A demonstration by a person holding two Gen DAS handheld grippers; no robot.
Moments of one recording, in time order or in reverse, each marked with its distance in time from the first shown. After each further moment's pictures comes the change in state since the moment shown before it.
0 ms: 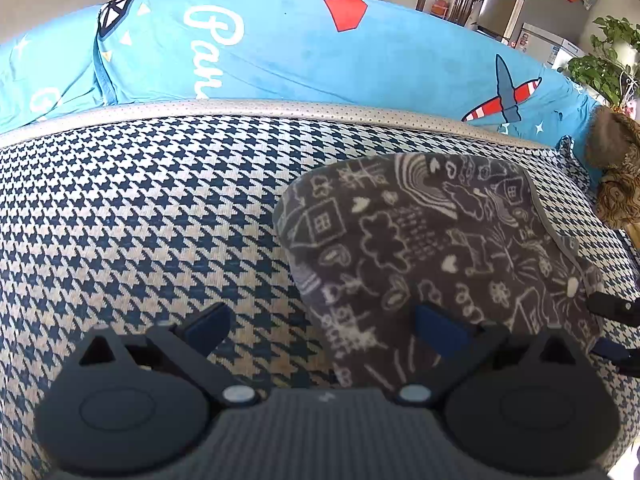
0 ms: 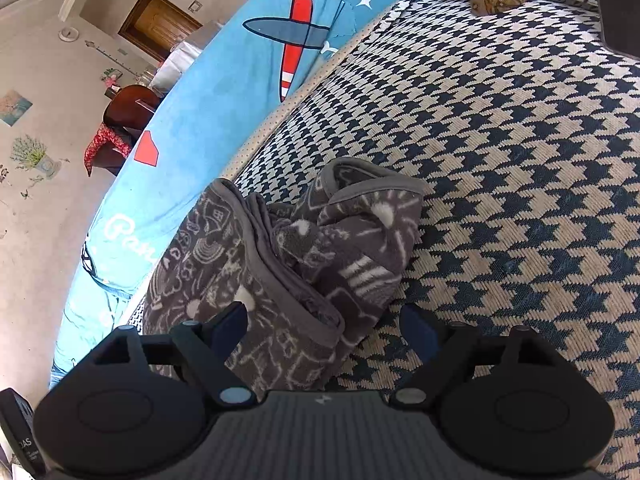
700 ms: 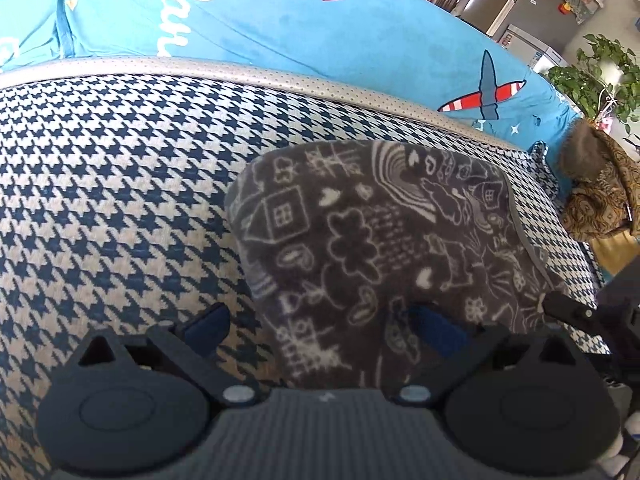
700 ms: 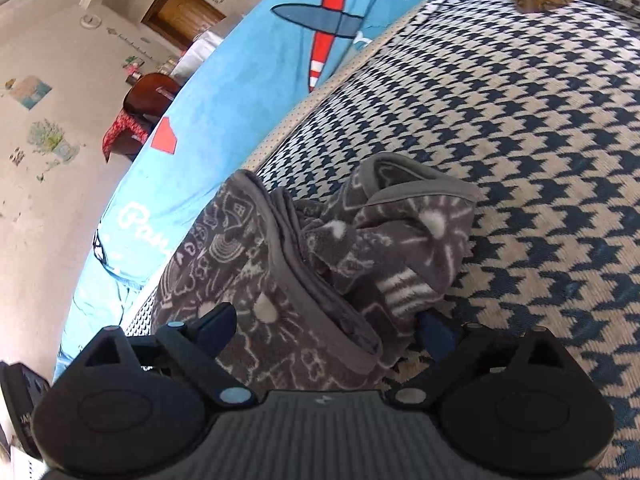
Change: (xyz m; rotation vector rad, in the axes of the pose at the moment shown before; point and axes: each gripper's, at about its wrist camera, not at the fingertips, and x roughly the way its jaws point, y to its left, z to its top) left arm 0.030 0.005 0.015 -0.081 0.094 -0.181; right arm 0.027 0.014 0.003 -0.067 0.014 0.049
